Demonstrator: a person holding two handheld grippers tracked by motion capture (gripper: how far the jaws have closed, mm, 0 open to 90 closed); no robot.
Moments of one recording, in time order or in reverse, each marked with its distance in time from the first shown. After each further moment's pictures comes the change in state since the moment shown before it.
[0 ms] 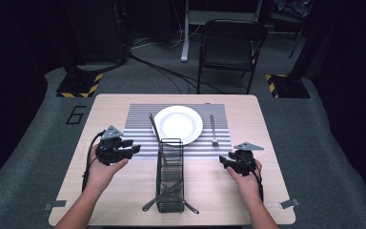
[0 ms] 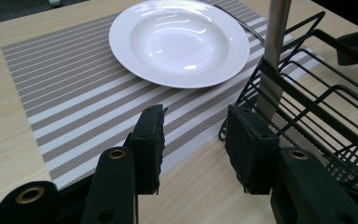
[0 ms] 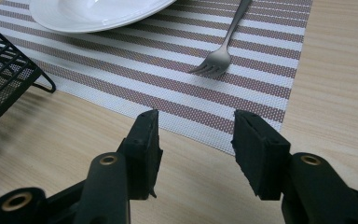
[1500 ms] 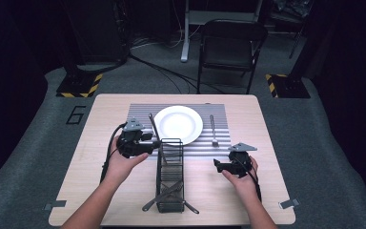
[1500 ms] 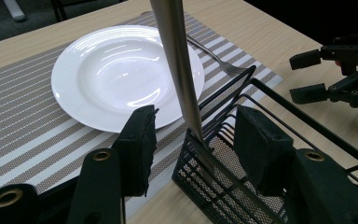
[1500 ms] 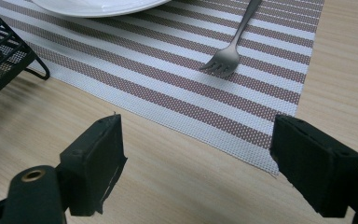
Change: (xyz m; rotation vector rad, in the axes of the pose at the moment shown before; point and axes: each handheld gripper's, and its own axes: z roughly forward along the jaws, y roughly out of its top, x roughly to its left) left arm -0.038 0.040 0.031 -0.015 -0.086 0.044; right arm 0.012 0.000 0.008 0.019 -0.030 -0.076
